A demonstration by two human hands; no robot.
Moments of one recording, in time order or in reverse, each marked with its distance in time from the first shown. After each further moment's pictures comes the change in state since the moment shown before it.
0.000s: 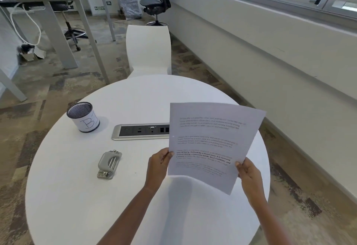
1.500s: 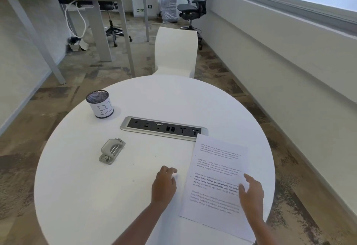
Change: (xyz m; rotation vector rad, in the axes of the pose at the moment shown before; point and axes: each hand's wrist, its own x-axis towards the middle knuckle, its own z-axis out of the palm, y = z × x) left_hand -0.036 -0.040 0.062 0.664 0.091 -0.159; right_hand 0.042 0.054 -0.019 -0.516 0.000 0.071
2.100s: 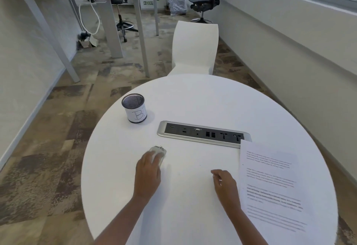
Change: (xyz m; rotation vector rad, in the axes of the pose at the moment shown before) left_hand 0.063 -0.154 -0.130 0.252 0.251 0.250; right_hand -0.063 -0.138 0.160 0.045 -0.204 -0.248
